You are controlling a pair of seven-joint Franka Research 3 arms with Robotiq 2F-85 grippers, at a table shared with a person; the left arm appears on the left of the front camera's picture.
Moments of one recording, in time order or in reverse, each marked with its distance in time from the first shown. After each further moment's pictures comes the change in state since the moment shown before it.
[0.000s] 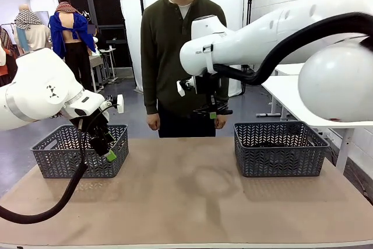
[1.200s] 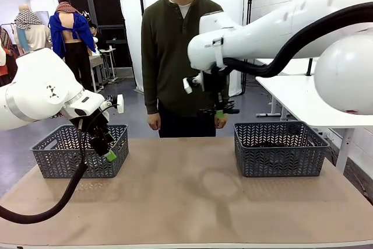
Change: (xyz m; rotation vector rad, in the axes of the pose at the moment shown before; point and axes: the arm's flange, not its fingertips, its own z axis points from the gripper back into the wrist) left arm 0.000 0.000 0.000 0.000 0.000 0.000; right arm -0.034 0.002 0.013 0.026 -0.004 -0.022
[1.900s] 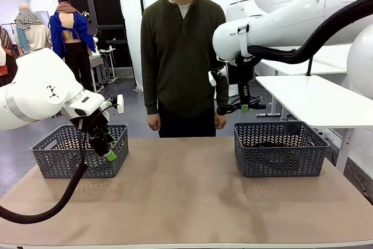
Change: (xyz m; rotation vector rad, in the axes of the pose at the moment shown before) left arm 0.000 0.000 0.000 0.000 0.000 0.000; right arm -0.076 0.013 0.012 0.016 0.036 -0.094
